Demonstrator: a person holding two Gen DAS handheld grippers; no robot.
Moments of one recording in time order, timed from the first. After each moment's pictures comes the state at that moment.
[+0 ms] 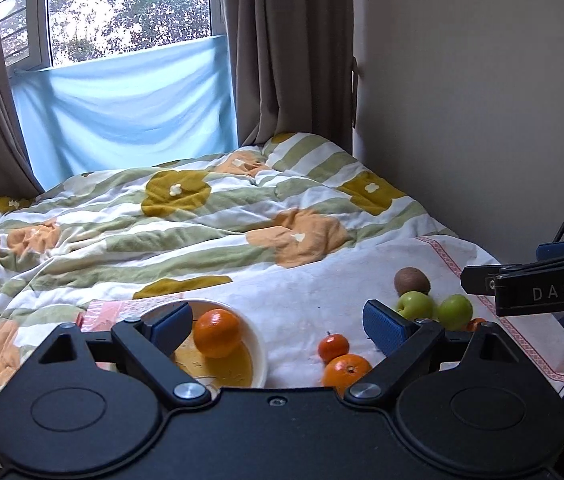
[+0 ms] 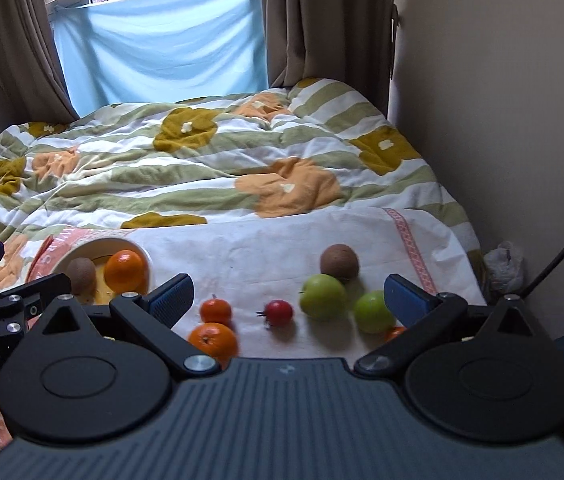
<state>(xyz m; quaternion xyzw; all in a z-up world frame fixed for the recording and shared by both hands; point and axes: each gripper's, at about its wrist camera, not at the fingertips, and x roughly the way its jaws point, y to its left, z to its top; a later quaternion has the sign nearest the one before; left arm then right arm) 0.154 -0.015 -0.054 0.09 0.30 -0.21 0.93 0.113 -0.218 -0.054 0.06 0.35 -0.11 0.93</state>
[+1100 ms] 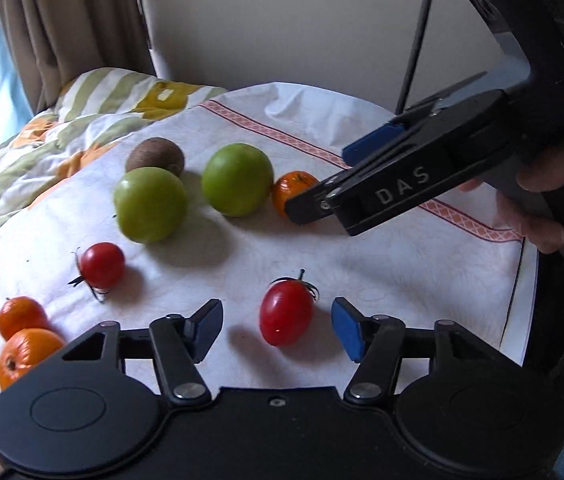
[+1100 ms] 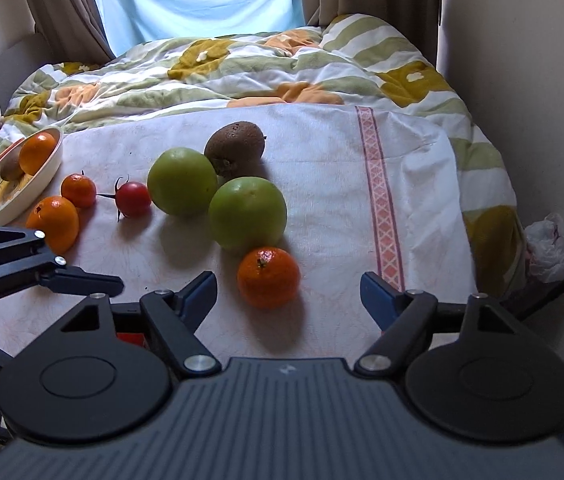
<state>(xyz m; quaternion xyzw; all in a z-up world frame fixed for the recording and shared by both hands) 0.135 -0.199 -0.234 0.22 0.36 -0.44 0.80 0.121 -0.373 -0.228 0.05 0.39 0.02 0.92</state>
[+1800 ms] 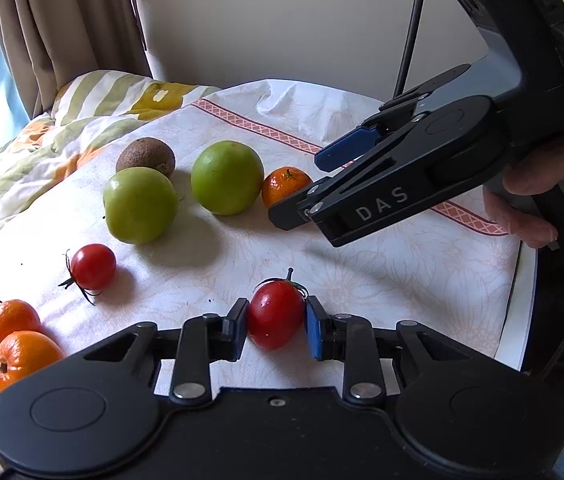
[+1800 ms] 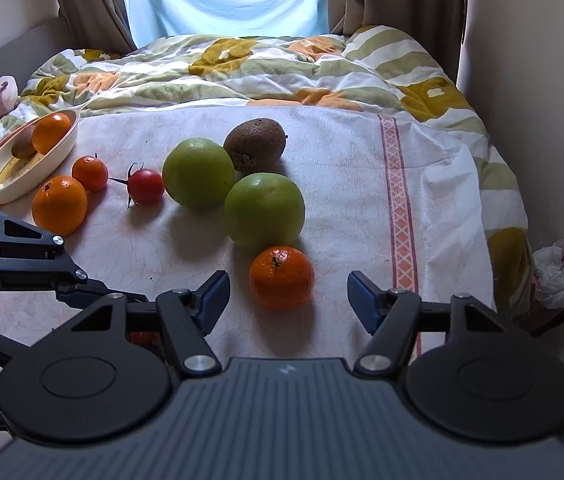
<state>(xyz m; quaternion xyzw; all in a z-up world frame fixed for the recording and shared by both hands) 0.128 -0.202 -0.235 0.23 0.35 -0.43 0.80 0.122 -0.365 -0.232 0.01 0.39 0.04 0.92</state>
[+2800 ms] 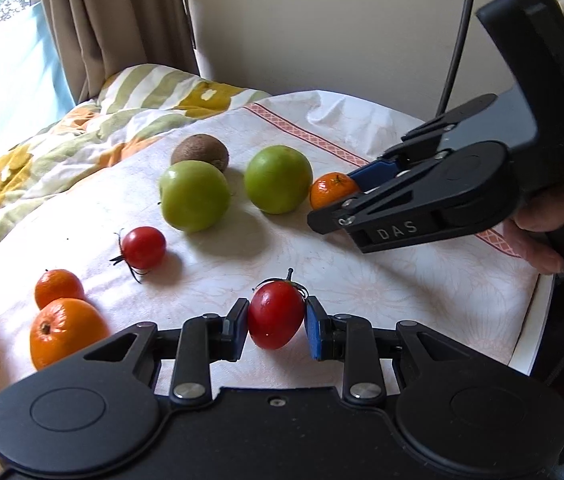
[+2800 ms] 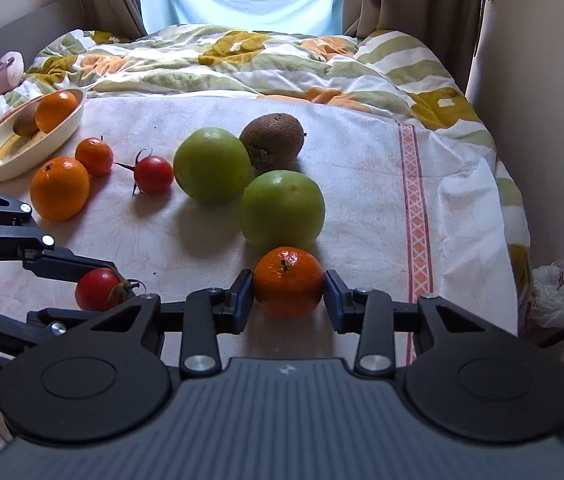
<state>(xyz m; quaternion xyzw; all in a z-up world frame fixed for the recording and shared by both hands) 0.126 -0.183 -0.223 0.20 0.35 -0.37 0.83 0.126 -0.347 -0.232 -0.02 0.38 0.05 0.92</state>
